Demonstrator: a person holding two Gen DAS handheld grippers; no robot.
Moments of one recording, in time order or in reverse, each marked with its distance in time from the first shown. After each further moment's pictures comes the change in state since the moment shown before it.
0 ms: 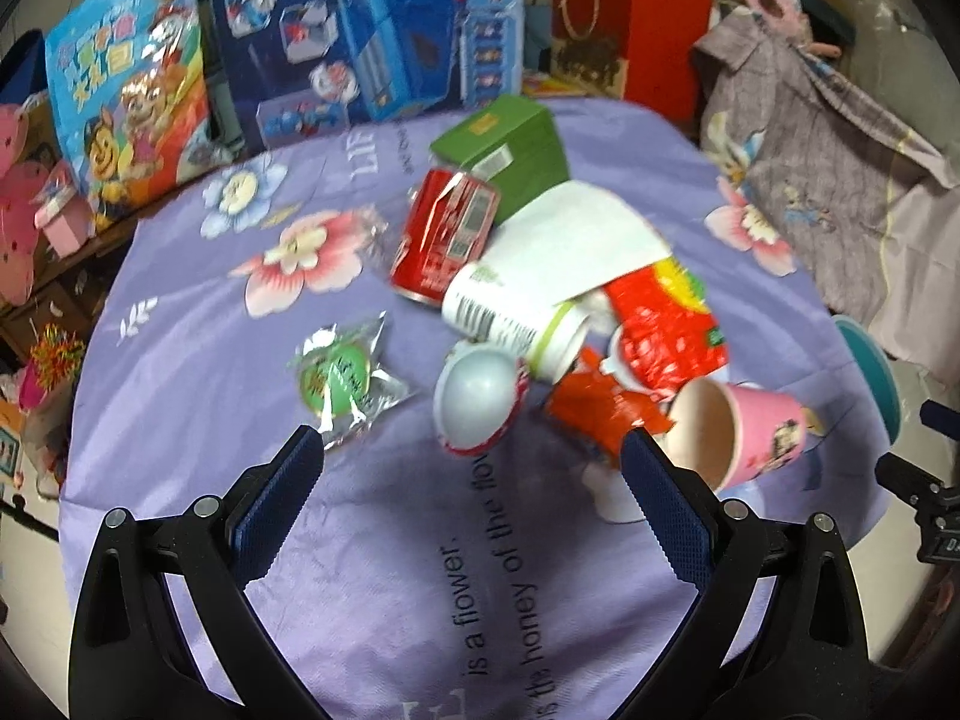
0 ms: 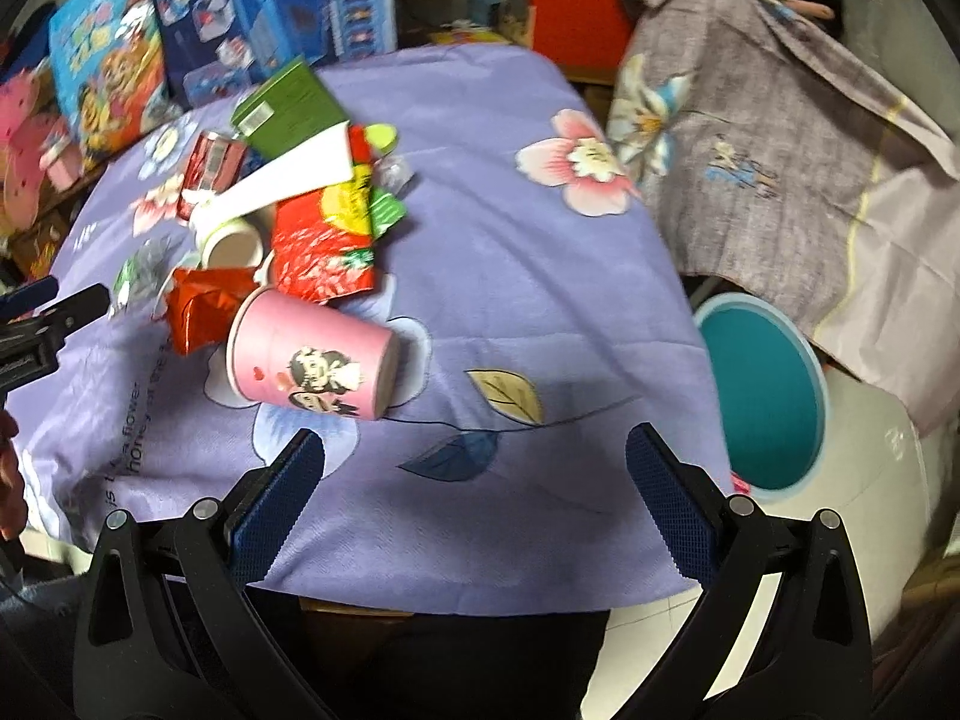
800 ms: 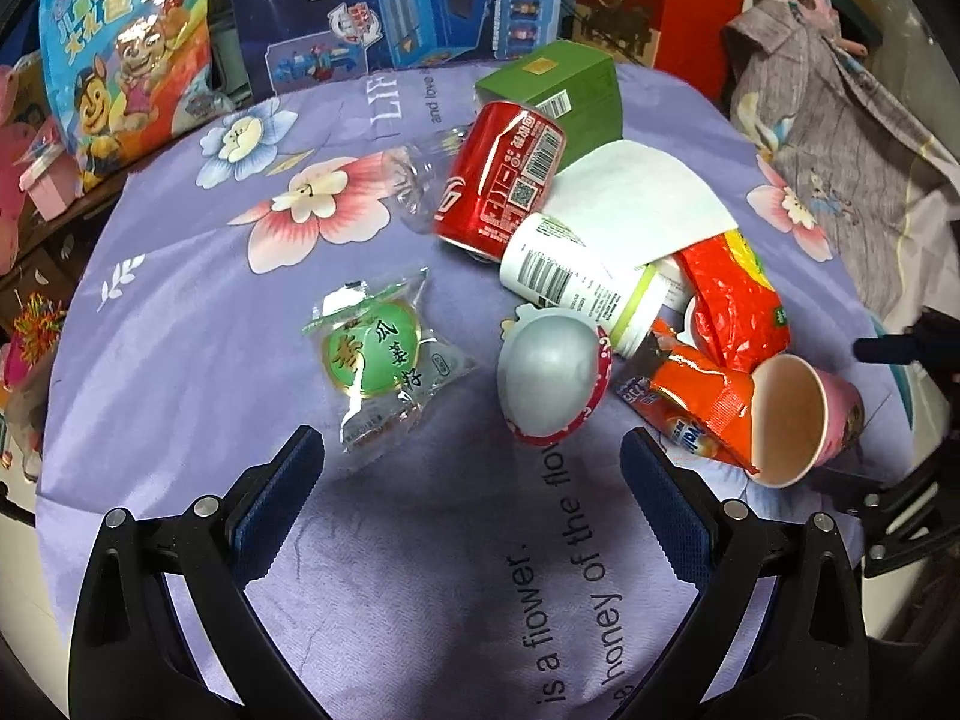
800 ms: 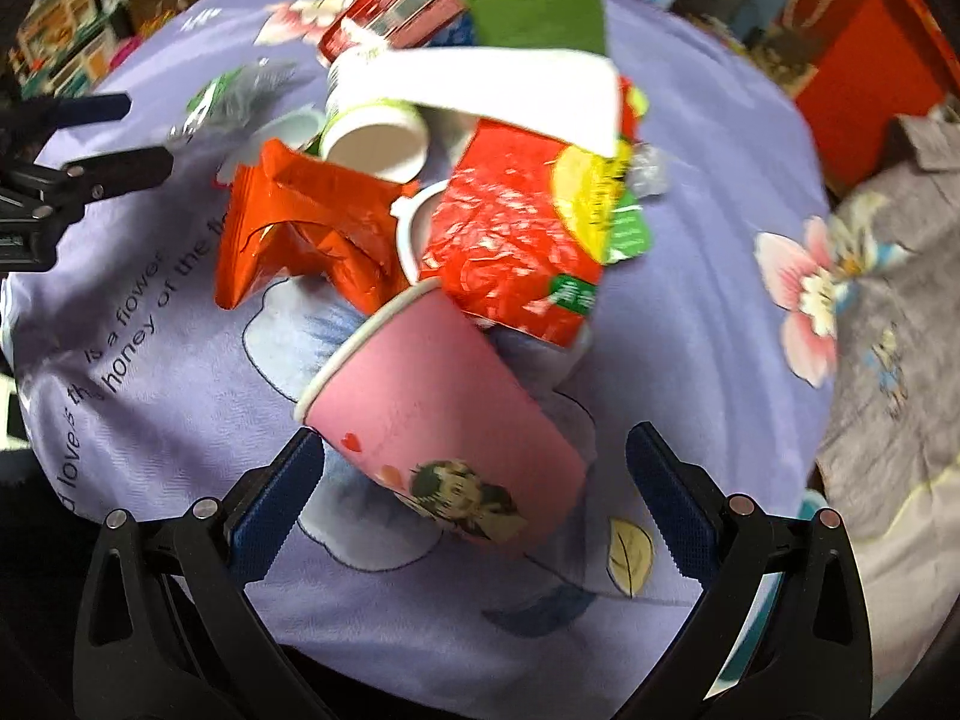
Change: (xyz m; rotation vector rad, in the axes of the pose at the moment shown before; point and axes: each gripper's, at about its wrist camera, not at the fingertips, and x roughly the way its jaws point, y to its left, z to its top) left arm 0.039 0.039 -0.005 -0.028 0.077 -0.036; right arm 0.085 0.095 0.046 -0.561 0.196 0.131
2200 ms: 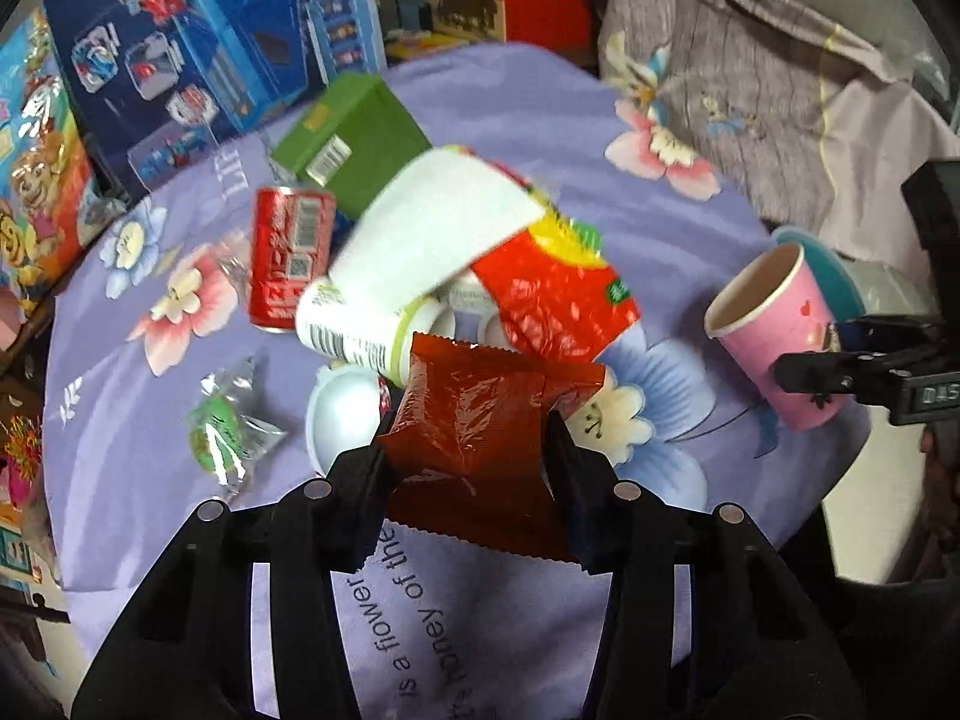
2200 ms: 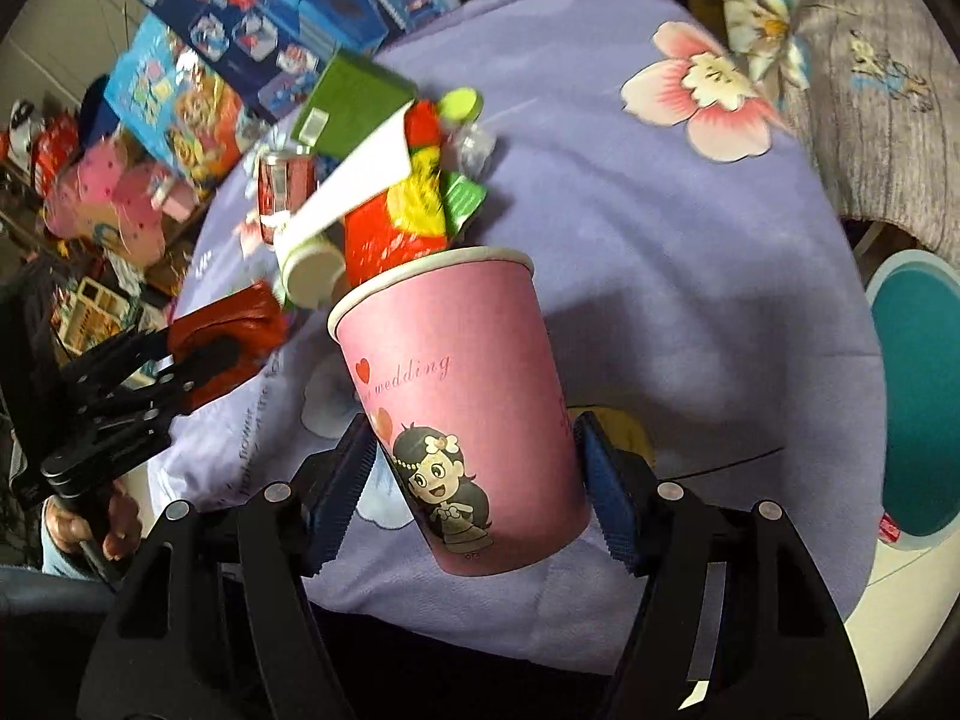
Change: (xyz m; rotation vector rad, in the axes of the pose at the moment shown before) left arm -0.023 -0.108 0.024 0.254 0.024 -0.073; right arm -0.033 -0.121 -0.093 0.626 -0.205 0.391
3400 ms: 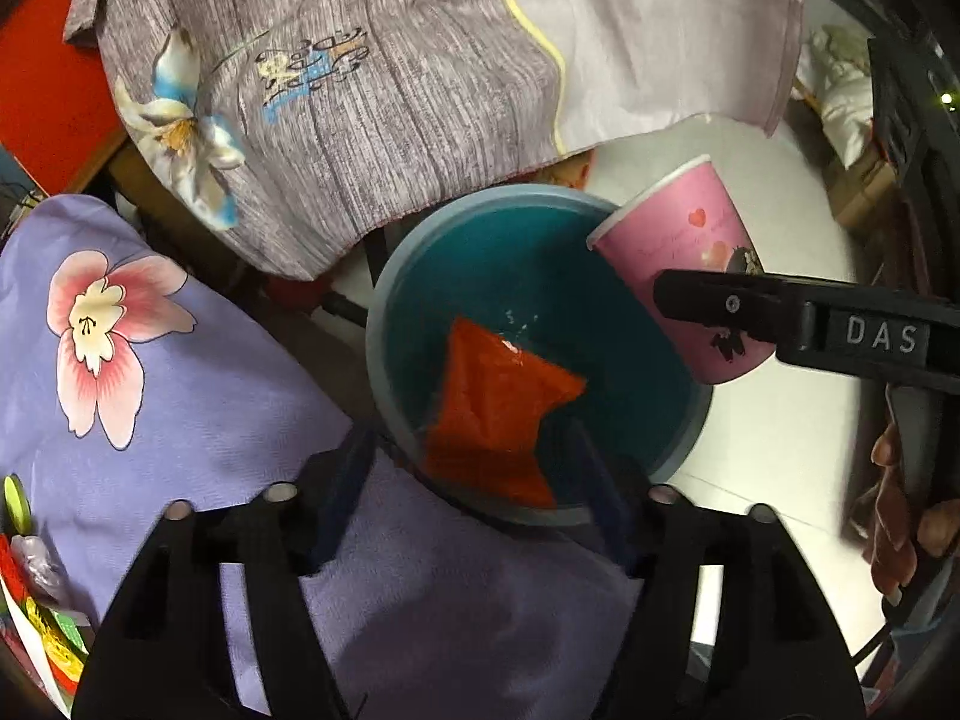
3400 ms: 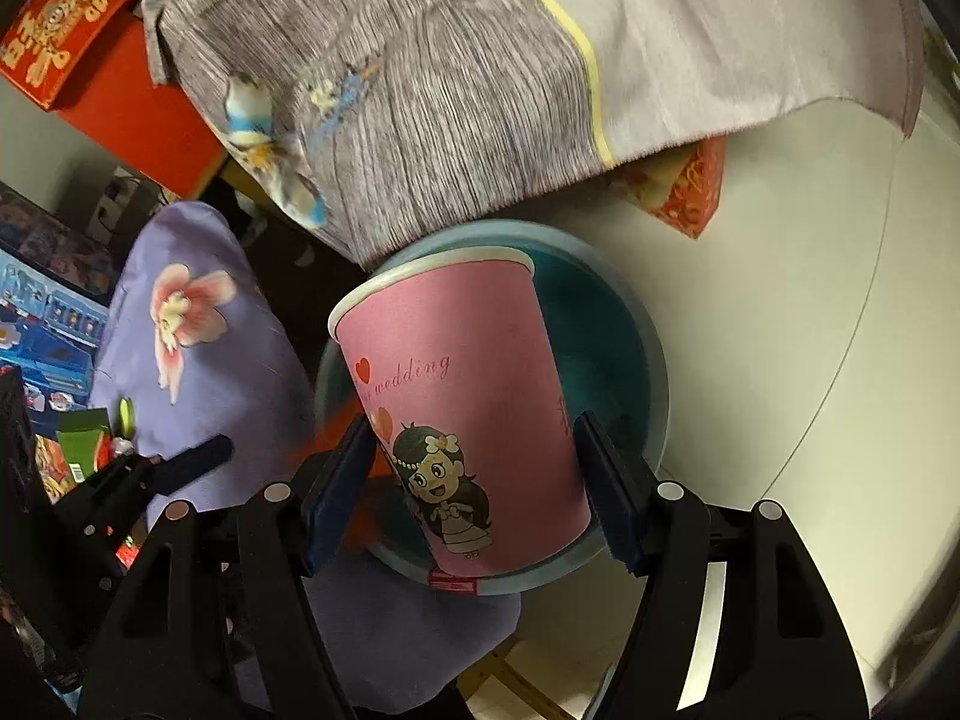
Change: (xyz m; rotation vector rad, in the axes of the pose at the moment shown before) left arm 0.139 -0.369 0.101 0.541 0.125 -0.316; right arm -0.114 -0.293 -0.049 0.651 -0.268 -0.317
